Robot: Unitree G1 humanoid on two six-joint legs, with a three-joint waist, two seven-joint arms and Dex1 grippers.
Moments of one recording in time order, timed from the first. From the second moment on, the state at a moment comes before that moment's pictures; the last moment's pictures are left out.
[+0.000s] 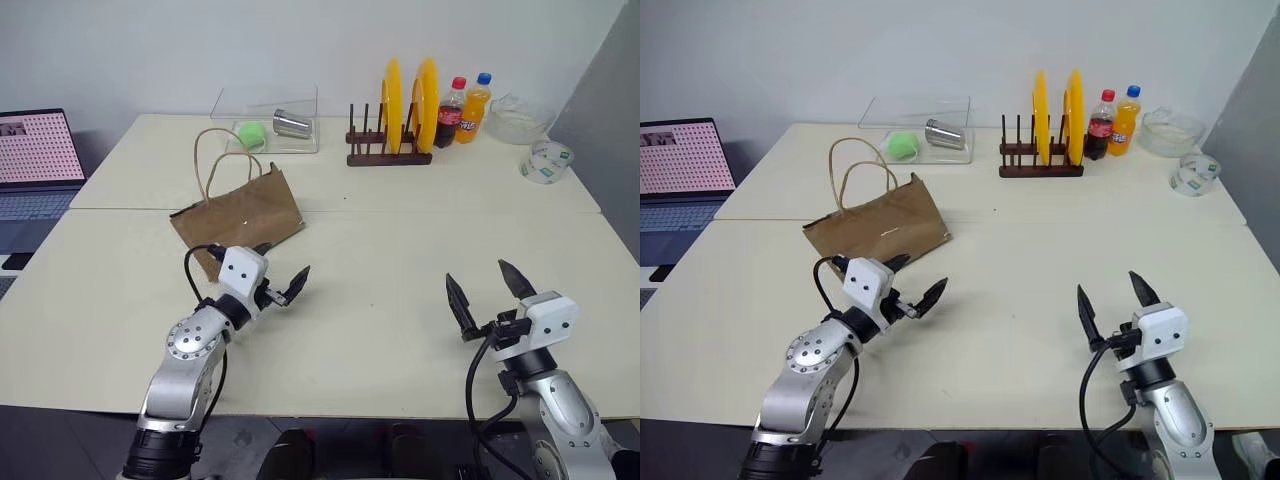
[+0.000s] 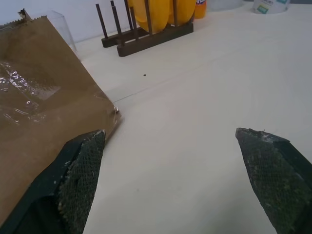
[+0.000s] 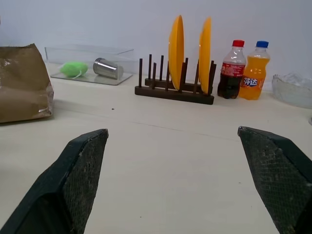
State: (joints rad) left arm -0.10 0.35 0.01 -0.24 -0.17 0.21 -0.48; right arm 0.29 -0.21 -0.09 -0.56 0.19 0.01 0.29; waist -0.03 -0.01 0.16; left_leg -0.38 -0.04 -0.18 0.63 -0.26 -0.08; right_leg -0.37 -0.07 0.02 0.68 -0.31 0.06
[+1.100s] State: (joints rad) left arm -0.29 0.59 0.34 -0.29 -0.47 0.53 -0.50; right arm -0.18 -0.40 0.11 -0.57 0.41 0.32 0.60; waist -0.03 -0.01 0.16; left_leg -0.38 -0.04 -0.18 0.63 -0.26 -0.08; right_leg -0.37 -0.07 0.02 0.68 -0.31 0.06
